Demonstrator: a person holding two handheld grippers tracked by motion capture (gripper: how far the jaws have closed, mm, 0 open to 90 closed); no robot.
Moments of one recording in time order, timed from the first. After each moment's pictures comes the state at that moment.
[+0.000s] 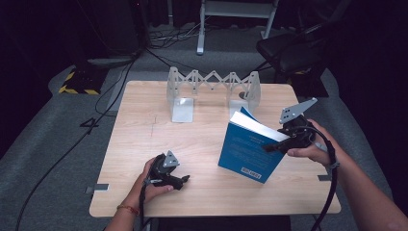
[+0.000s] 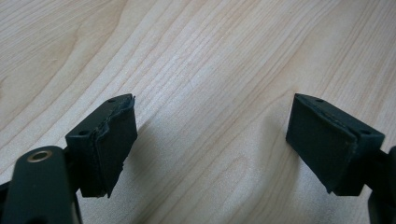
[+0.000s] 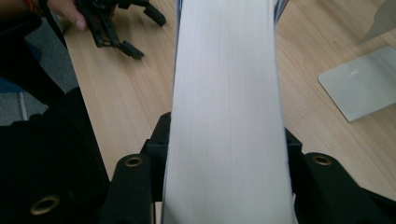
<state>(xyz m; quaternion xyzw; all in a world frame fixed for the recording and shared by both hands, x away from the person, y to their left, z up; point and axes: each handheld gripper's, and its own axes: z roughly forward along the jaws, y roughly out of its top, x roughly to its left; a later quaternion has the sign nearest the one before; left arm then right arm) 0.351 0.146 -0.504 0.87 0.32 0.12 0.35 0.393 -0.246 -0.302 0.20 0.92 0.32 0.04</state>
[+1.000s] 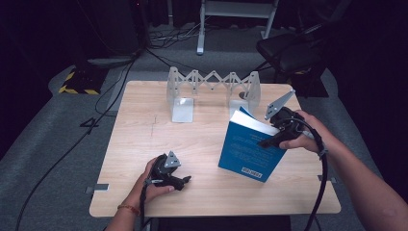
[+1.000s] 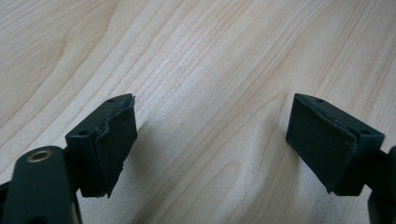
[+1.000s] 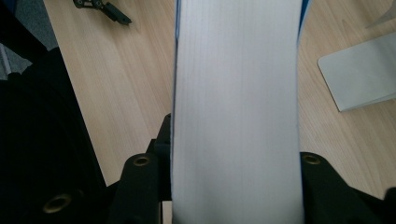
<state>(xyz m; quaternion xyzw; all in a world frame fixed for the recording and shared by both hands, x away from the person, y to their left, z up) 0.351 0.143 -0.504 0.88 0.31 0.12 0.35 0.415 -0.218 -0.294 0.17 0.96 0.22 0.03</state>
